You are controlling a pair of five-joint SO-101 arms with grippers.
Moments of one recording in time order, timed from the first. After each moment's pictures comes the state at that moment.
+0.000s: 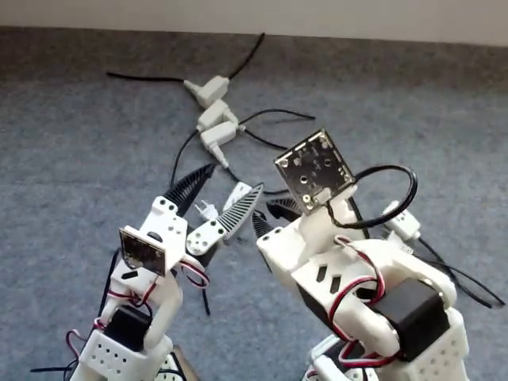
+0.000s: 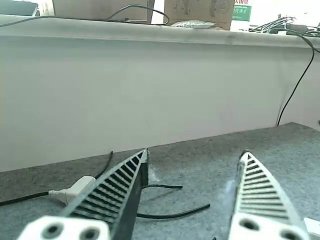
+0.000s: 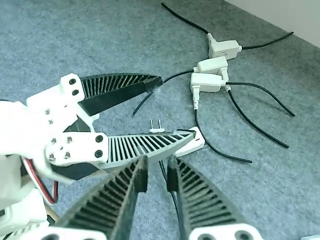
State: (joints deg) left arm 20.6 -103.2 96.1 8.8 3.4; right arm -41.6 -53.2 11.2 87.2 2.2
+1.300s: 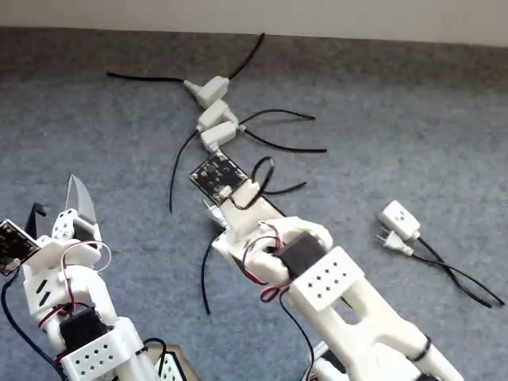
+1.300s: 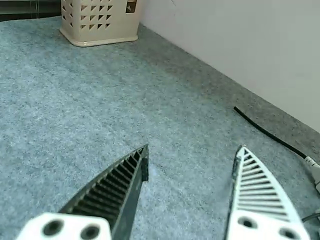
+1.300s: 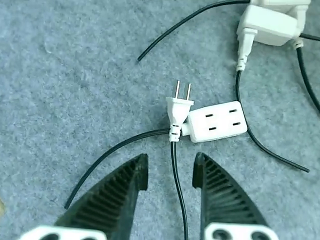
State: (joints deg) left arm -36.5 -103.2 96.1 29.9 18.3; right arm -45.7 -36.7 45.0 52.3 9.5
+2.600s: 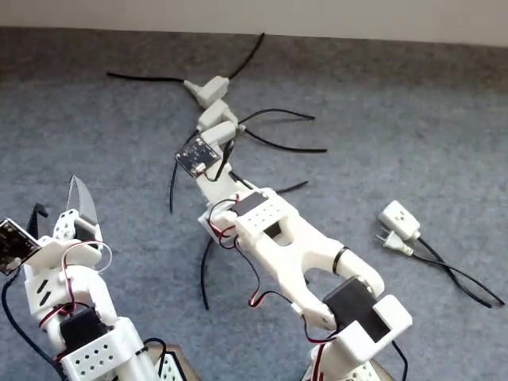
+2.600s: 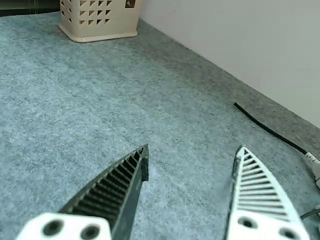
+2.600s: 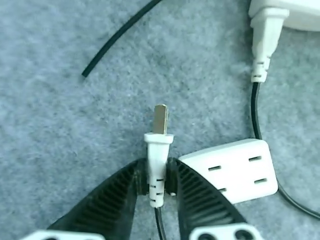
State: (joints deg) left arm -36.4 -103.2 96.1 30.8 18.3; right arm -42.3 3.7 31.4 33.4 9.9
